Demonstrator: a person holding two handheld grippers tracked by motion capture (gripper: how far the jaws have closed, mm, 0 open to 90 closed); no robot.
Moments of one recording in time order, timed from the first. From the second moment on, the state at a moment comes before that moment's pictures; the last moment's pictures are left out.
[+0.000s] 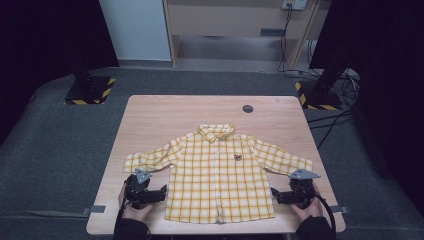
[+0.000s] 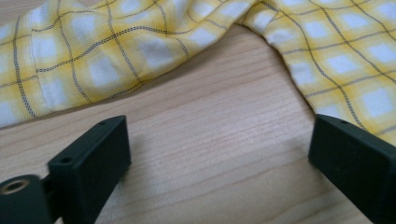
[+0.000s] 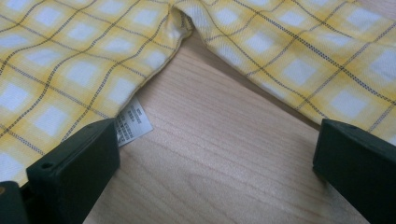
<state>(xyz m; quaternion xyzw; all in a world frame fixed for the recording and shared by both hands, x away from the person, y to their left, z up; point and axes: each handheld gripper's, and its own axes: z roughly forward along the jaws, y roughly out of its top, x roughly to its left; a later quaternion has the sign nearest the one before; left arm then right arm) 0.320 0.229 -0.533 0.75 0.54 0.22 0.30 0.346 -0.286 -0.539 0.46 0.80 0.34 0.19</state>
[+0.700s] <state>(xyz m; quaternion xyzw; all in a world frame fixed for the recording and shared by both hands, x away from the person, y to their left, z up) 0.311 0.255 -0.510 0.72 0.56 0.19 0.36 0.341 -0.288 -0.539 0.46 0.80 0.34 0.19</state>
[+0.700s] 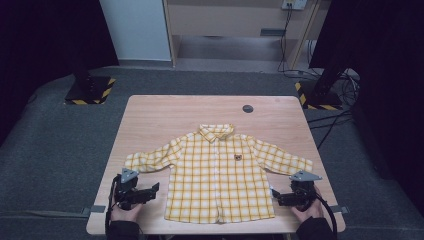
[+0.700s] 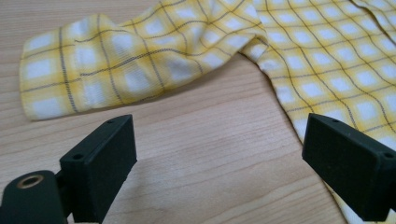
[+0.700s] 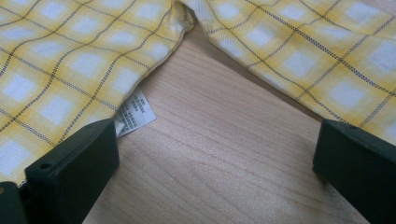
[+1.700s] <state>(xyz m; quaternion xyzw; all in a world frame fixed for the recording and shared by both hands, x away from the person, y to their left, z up) 0.351 0.312 -0.505 0.68 0.61 0.17 0.37 0.341 -0.288 -0.539 0.45 0.80 0.34 0.19</state>
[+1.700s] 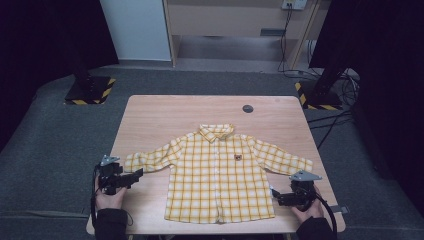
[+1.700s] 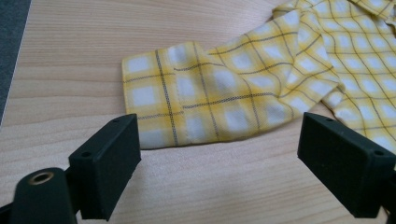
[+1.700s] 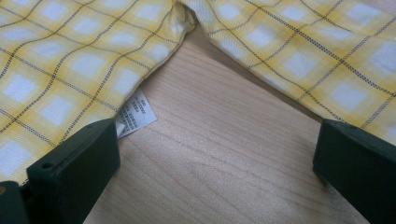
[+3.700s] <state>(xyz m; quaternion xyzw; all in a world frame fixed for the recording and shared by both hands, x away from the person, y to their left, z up) 0.372 0.326 -0.521 0.65 0.65 0.18 0.35 0.342 -0.287 -0.539 0.45 0.80 0.34 0.19</state>
